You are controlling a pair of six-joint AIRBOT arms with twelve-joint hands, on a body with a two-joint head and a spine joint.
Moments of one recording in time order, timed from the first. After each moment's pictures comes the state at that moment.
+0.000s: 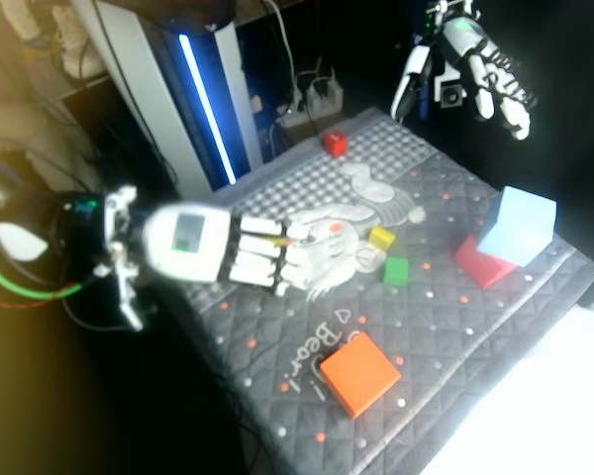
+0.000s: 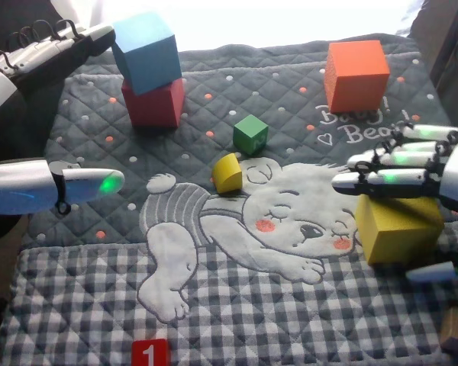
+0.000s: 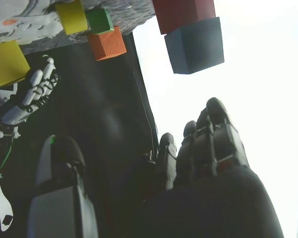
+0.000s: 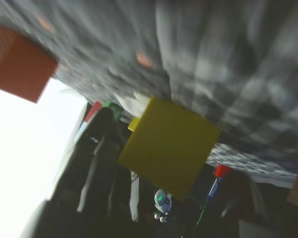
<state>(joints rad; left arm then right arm) 1.05 -0.80 0.93 -0.26 -1.16 0.90 -0.84 -0.95 1.16 -0.33 0.87 -0.62</state>
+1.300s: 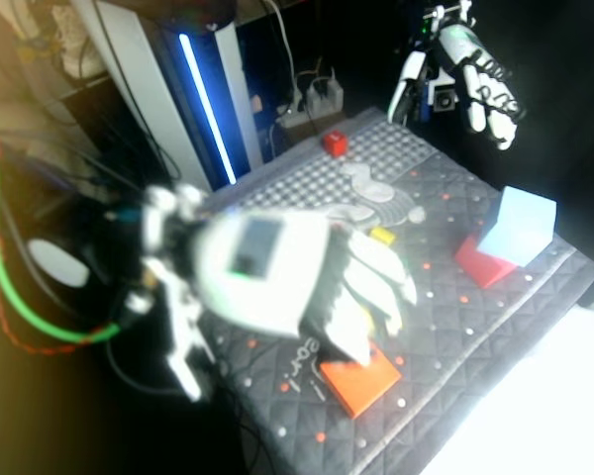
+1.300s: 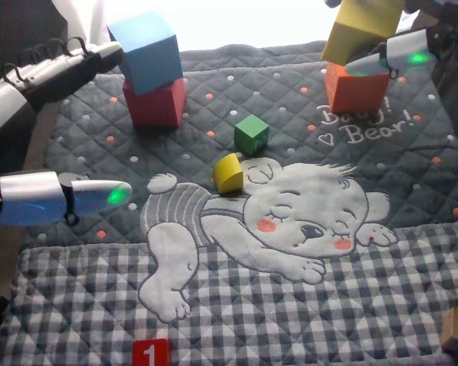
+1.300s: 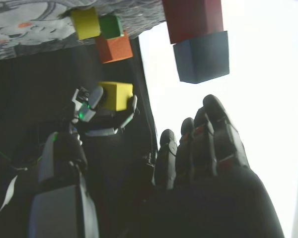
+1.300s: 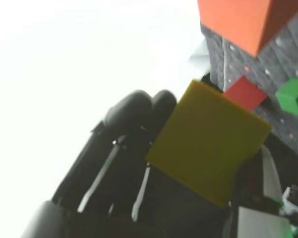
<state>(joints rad) 1.07 -0.83 0.94 -0.25 -1.15 0.87 -0.36 -1.20 1.53 -0.15 0.63 -0.78</state>
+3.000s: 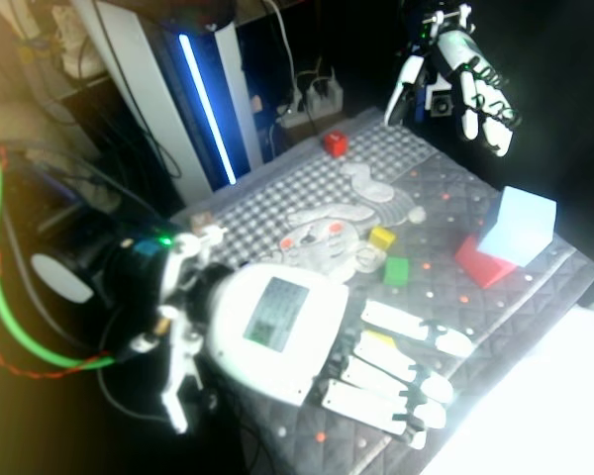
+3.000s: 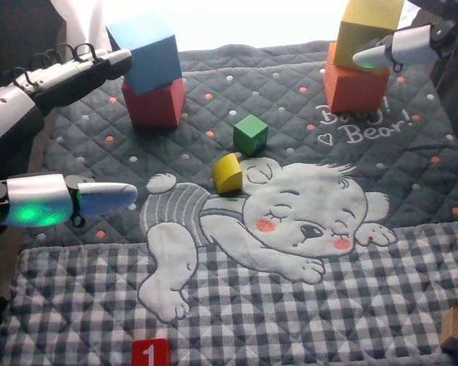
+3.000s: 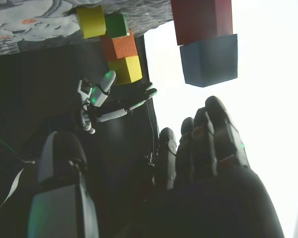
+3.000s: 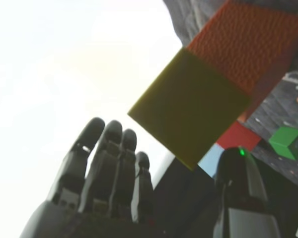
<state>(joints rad) 1.06 -0.85 0.96 -0.23 -1.15 0.84 -0.35 -1.19 1.54 -0.14 0.55 -0.78</state>
